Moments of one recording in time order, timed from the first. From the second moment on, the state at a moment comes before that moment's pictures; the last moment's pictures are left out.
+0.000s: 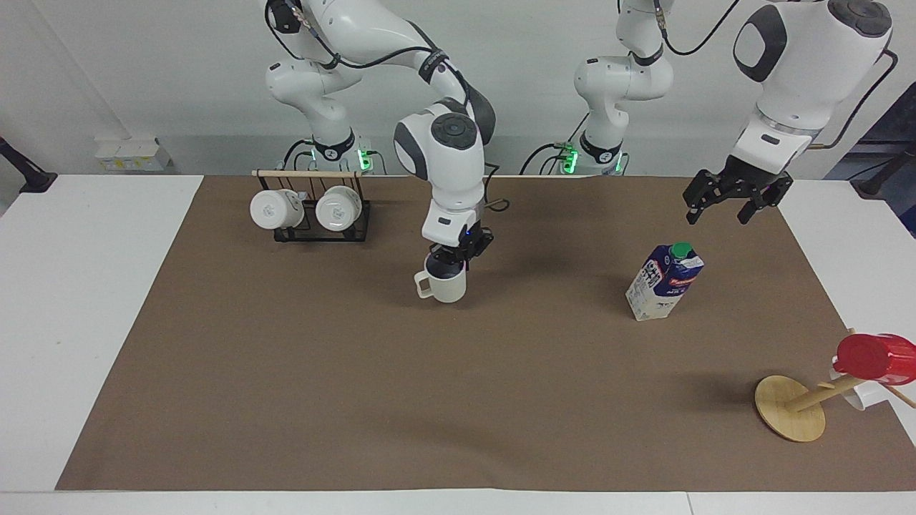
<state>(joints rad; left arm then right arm) -0.08 -0.04 0.02 -1.71 -0.02 1.75 -0.02 0.53 0.35 0.10 -1.71 -0.01 2.13 0.26</state>
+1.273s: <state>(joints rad) -0.08 -0.04 0.02 -1.71 -0.02 1.75 -0.02 0.61 0.43 0.09 -1.70 -0.06 2.21 0.29</state>
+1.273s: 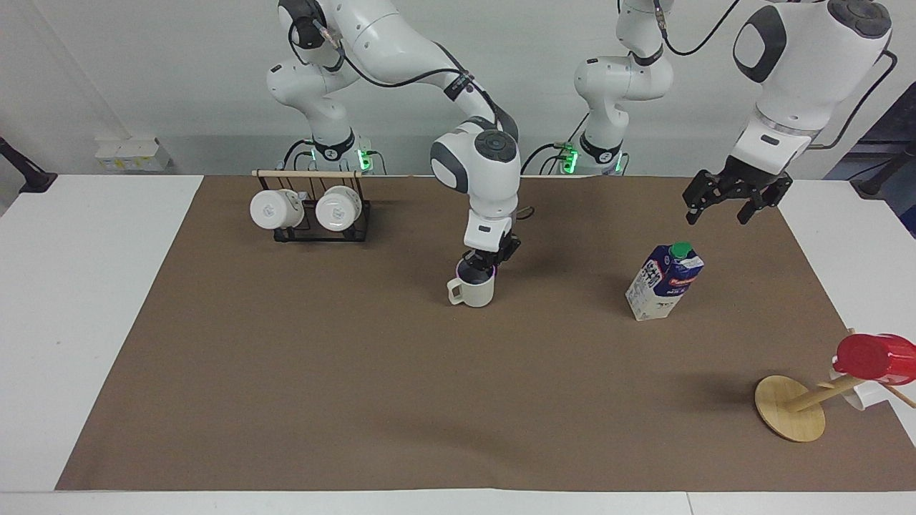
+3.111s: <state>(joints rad) -0.09 0.02 0.02 -2.02 -0.02 2.13 -0.03 0.06 -0.01 0.06 -1.67 0.06 1.79 0.33</state>
